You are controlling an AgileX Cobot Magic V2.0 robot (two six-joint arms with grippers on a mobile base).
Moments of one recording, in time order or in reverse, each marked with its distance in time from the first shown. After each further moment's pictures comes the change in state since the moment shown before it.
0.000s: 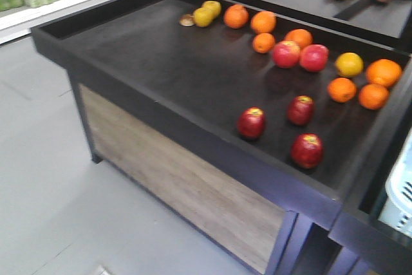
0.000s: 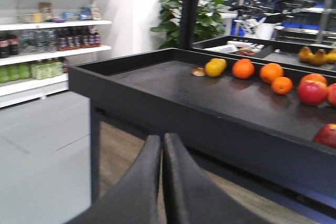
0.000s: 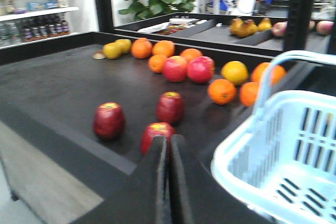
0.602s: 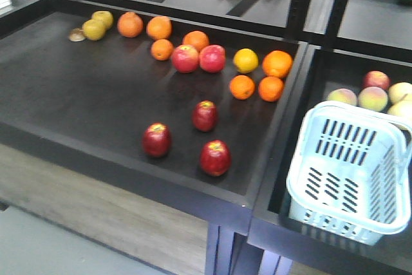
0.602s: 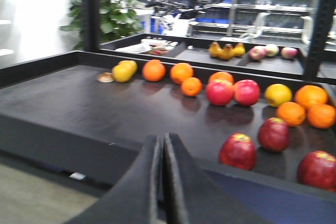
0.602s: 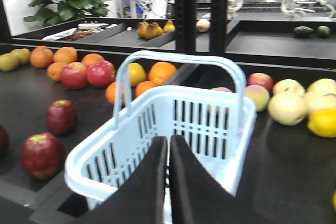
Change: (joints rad) left arm 0.000 0.000 0.000 0.000 0.000 0.000; right arm 0.000 0.000 0.000 0.000 0.000 0.000
